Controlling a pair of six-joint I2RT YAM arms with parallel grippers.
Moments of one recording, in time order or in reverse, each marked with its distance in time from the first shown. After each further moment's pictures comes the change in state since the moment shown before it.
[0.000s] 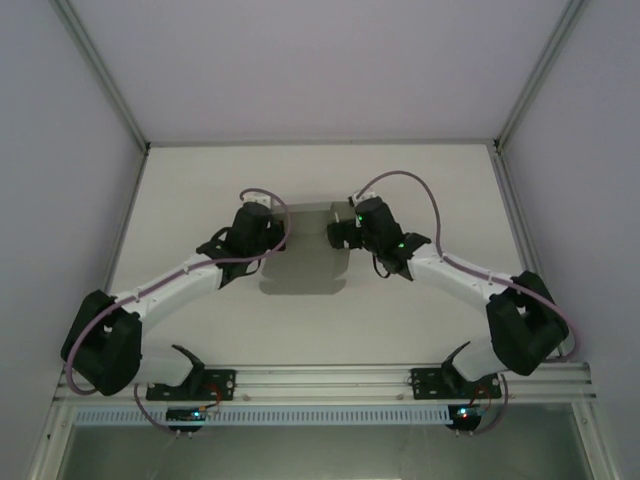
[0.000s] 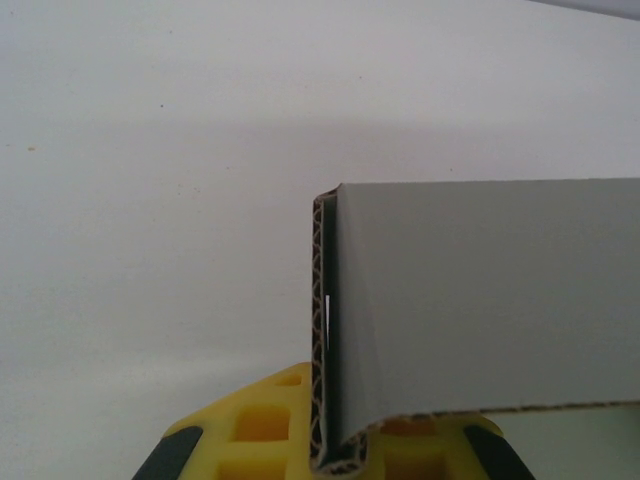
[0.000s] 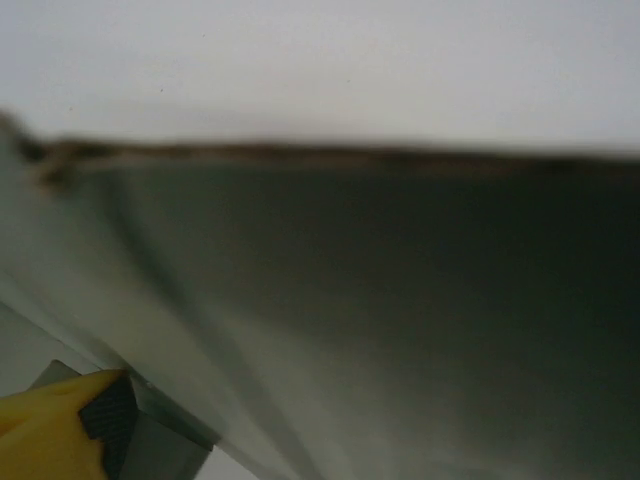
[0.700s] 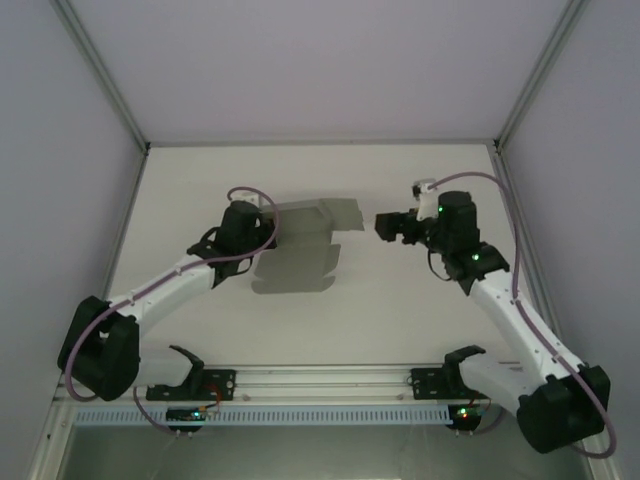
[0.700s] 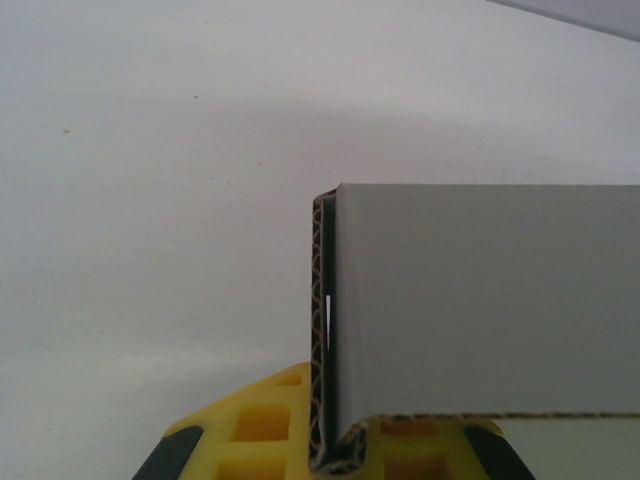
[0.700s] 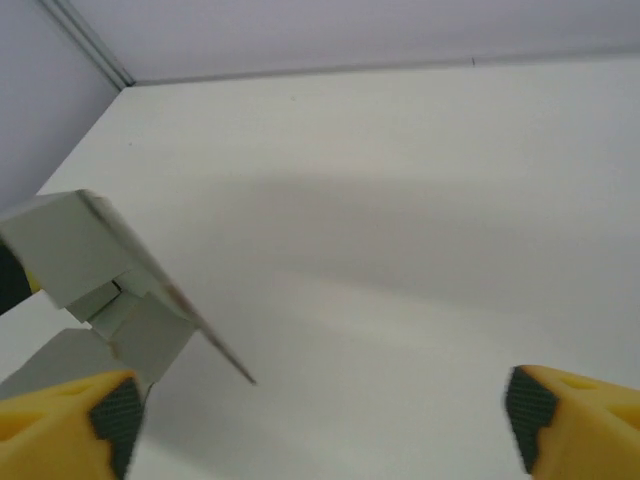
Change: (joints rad) left arm 0.079 -0.032 -0.032 0.004 0.069 -0.021; right arm -0.405 -0.416 -0.053 -0.236 -0.494 -0.024
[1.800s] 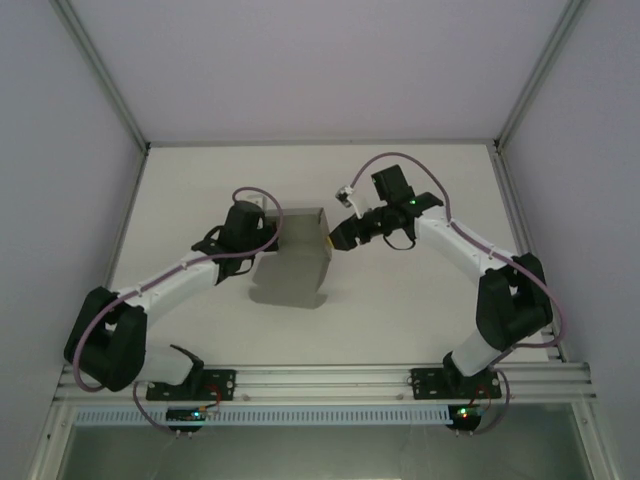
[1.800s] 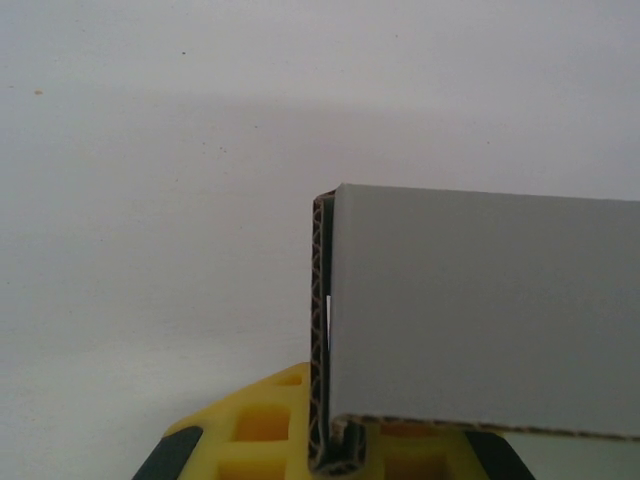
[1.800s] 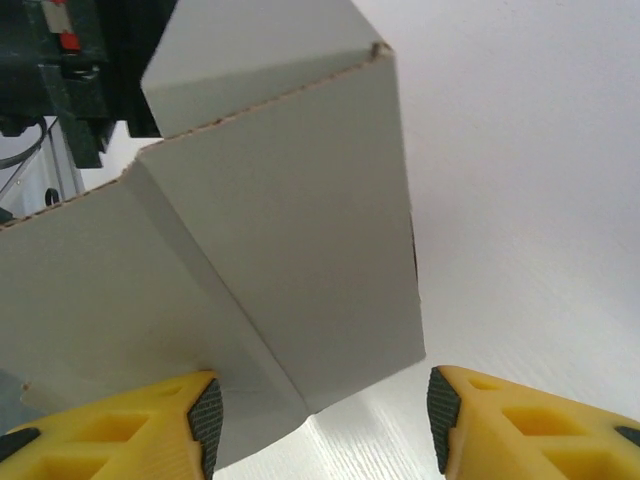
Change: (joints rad) left arm 0.007 0.056 0.008 -0.015 0.033 0.015; right arm 0.211 0.548 0.364 -0.237 -0.414 -0.343
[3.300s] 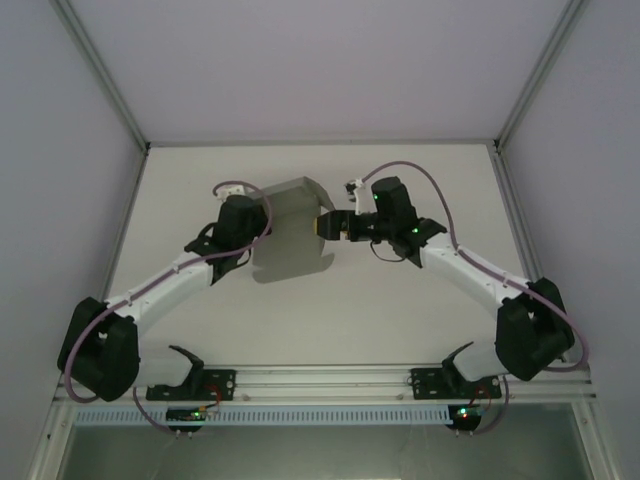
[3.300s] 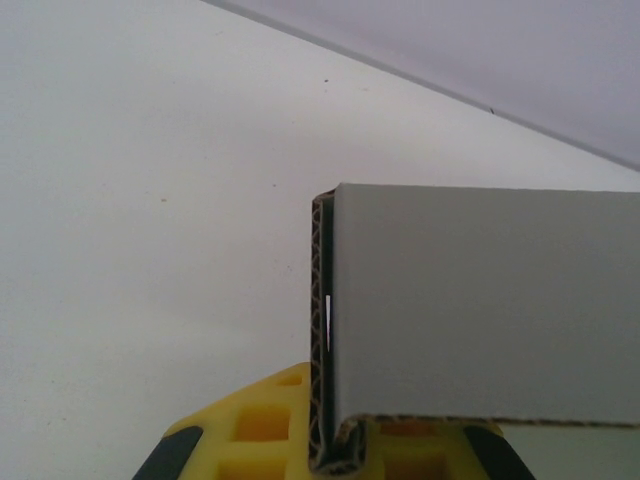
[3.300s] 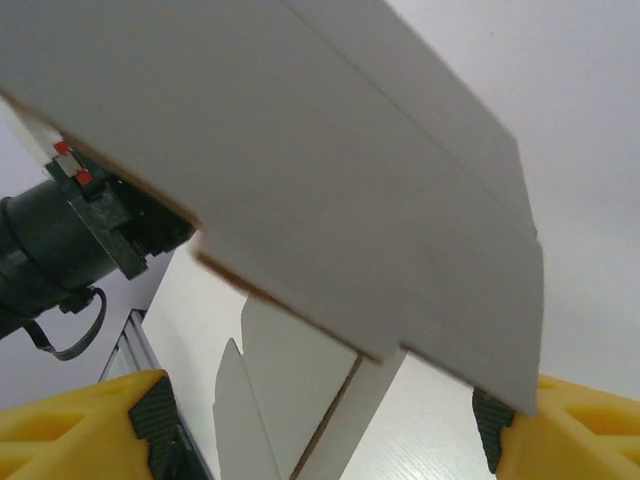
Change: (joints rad) left arm 0.011 -0.059 0.027 0.052 -0.227 -0.138; right arm 0.090 -0.170 -0.214 0.443 0.188 0.655
